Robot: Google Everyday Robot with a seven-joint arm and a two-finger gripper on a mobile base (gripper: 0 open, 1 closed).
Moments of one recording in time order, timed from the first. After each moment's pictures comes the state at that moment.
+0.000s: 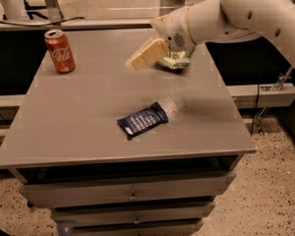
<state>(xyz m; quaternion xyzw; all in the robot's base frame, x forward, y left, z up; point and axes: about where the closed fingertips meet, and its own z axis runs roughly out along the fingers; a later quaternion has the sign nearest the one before) 0.635 0.013 0.951 -0.53 0.67 0.25 0.46</state>
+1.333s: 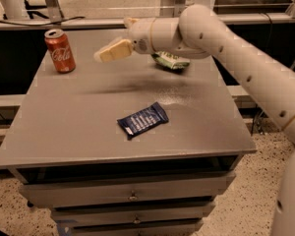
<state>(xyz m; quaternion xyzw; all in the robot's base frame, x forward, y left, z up) 0.713 0.098 0.930 -0.47 0.62 0.31 0.55</state>
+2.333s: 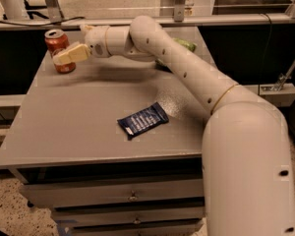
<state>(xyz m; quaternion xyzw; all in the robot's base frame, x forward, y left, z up) 0.744 0.237 0.901 -0.48 0.57 0.40 0.53</state>
